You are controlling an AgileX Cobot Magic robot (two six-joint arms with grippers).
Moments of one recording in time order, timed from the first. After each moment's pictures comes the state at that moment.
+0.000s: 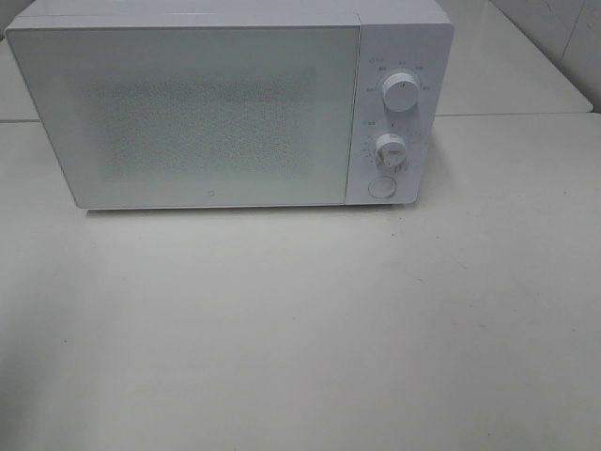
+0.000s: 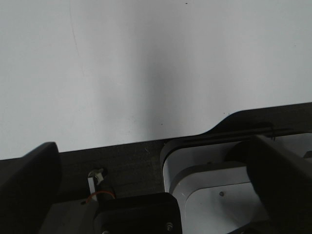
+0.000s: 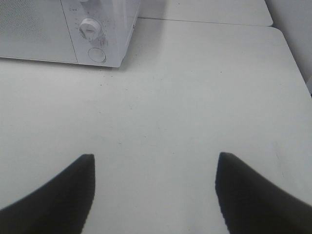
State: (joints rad) left arm -0.15 0.78 -0.64 -0.05 1.16 -0.02; right arm 0.11 0.00 -0.50 -0.03 1.00 0.01
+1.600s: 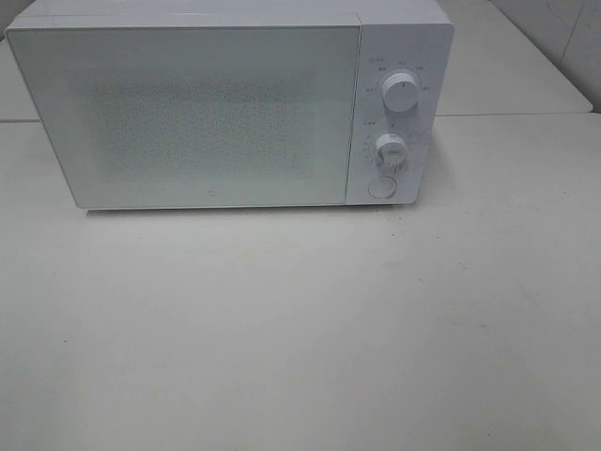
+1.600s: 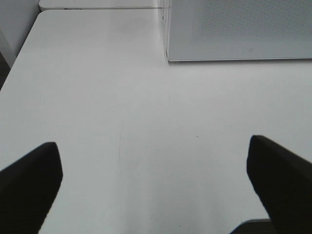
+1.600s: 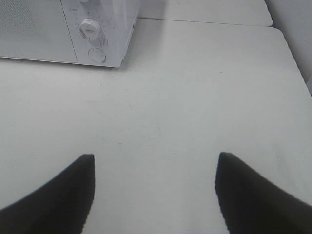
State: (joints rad) left arm 0.03 0.00 -0.52 -0.08 1.08 0.05; right arm 0.11 0.00 -0.50 -0.03 1.00 0.01
